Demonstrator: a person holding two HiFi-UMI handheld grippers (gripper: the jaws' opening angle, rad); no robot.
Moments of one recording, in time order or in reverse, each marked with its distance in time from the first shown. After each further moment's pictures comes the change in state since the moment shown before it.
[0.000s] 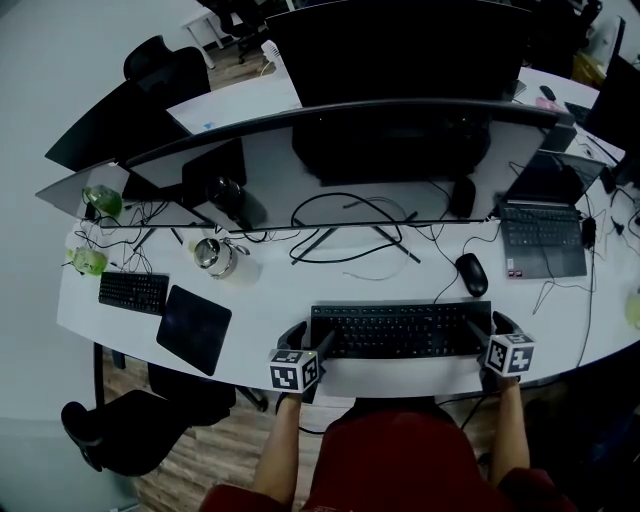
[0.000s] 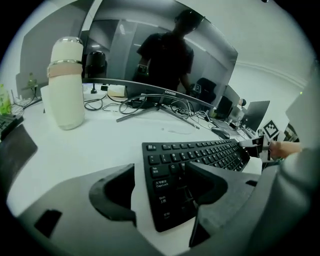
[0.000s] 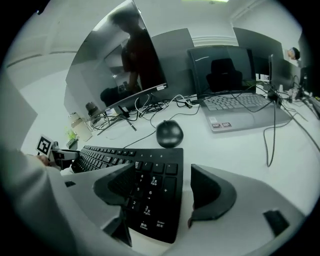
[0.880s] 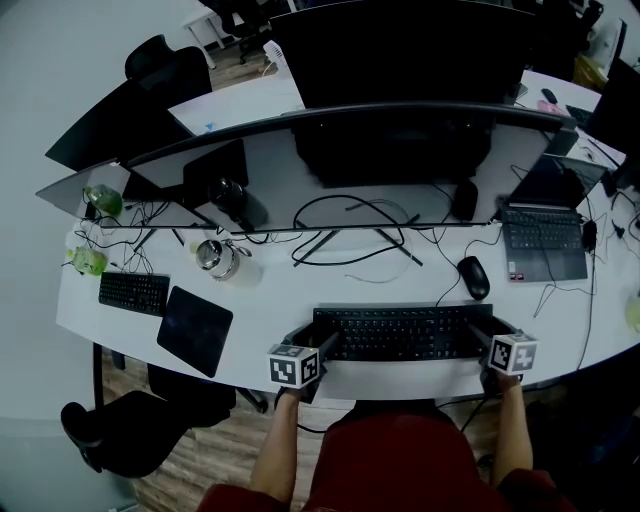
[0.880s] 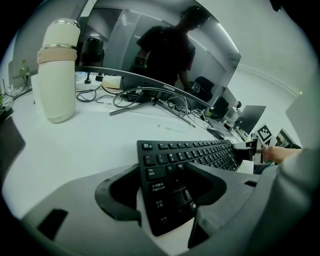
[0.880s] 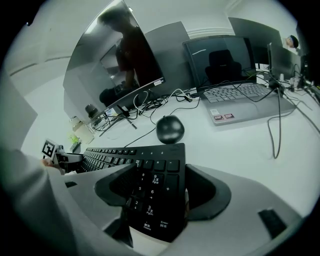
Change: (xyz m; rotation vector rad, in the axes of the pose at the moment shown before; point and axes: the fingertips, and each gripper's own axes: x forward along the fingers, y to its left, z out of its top) left arm 0.009 -0.005 -0.001 -0.031 0.062 -0.089; right arm 0.003 0.004 -0.004 0.054 0.046 0.033
